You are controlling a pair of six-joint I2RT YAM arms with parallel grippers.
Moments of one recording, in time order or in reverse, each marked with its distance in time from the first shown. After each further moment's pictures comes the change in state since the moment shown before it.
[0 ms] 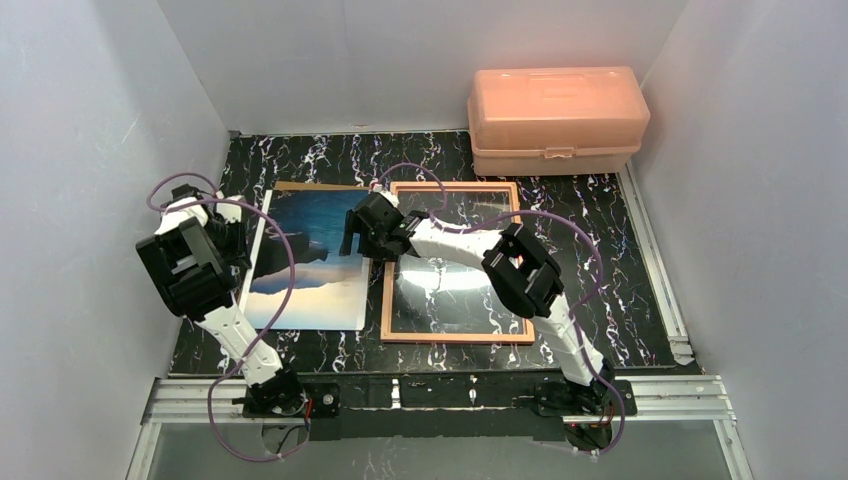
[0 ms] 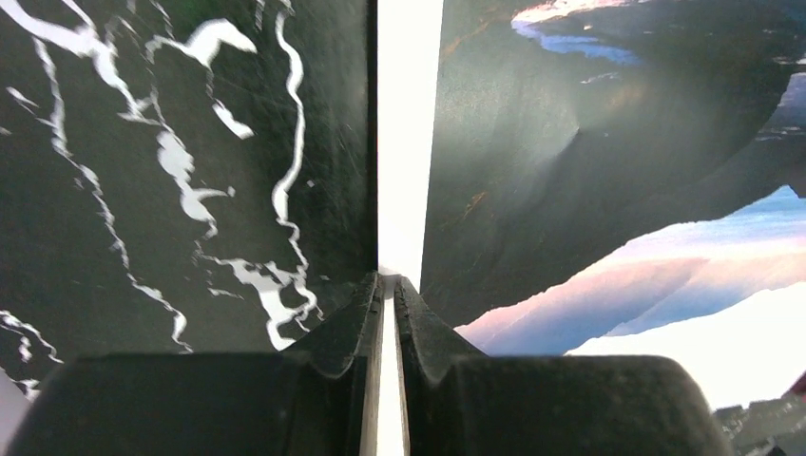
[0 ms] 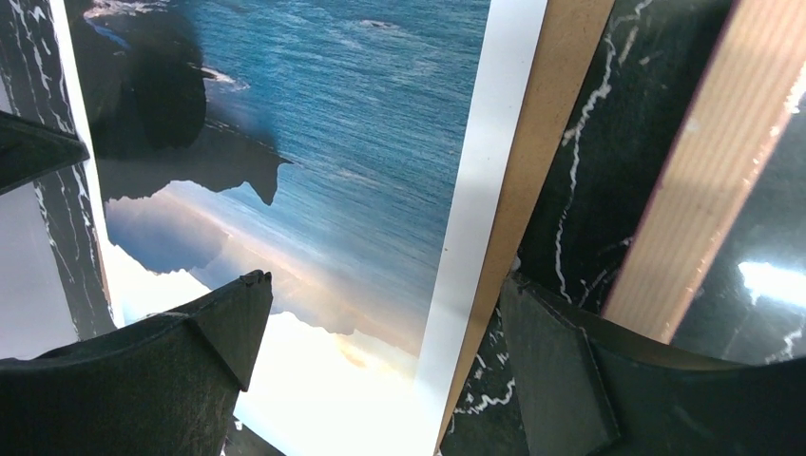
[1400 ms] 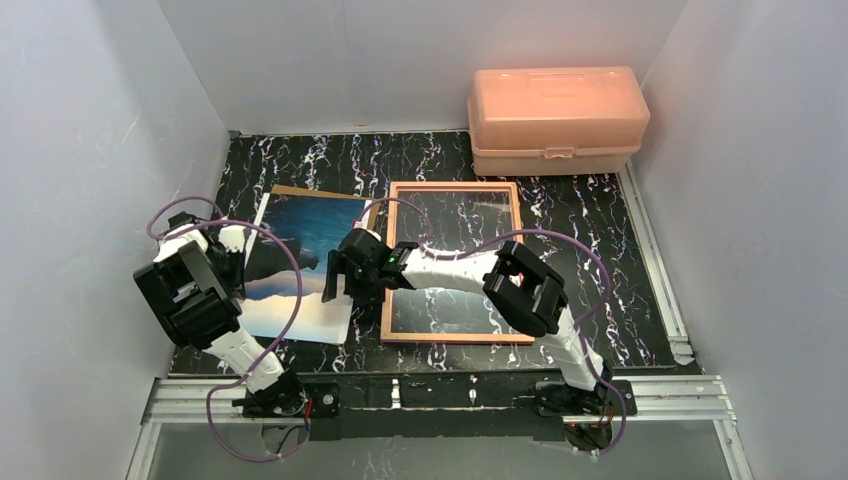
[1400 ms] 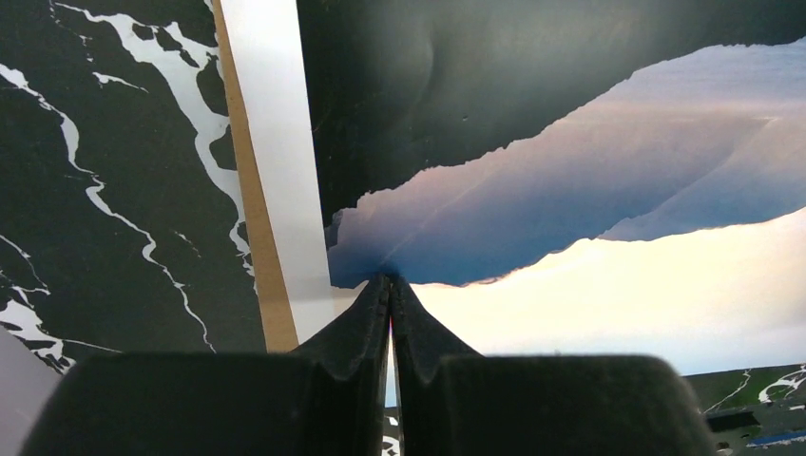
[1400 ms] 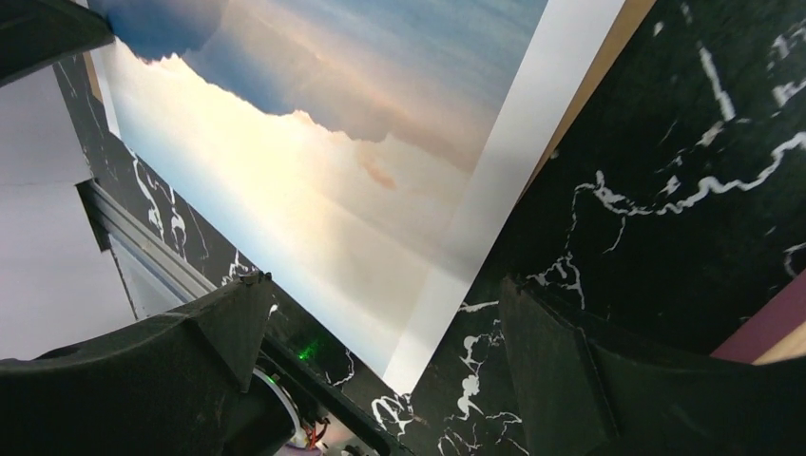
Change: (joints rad) left arm 0.081 -0.229 -0.283 0.005 -0.084 0.204; right arm 0.152 -0.105 -0.169 0.021 -0.116 0.092
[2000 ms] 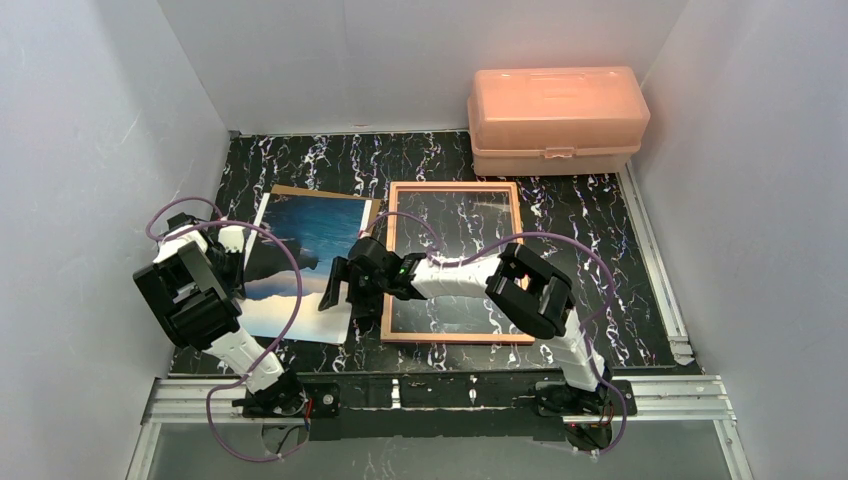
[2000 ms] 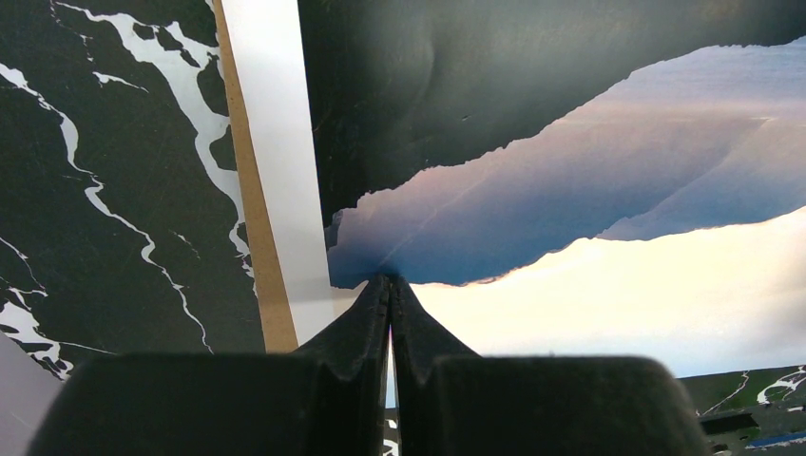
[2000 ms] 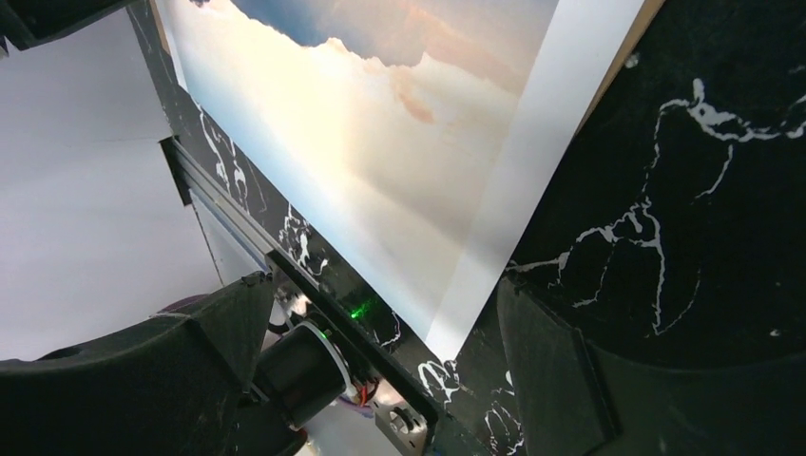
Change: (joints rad) left arm 0.000 0.001 -0.016 0.016 0.011 0.003; right arm 0.012 -0.050 -0.164 0.208 -0.130 0.145
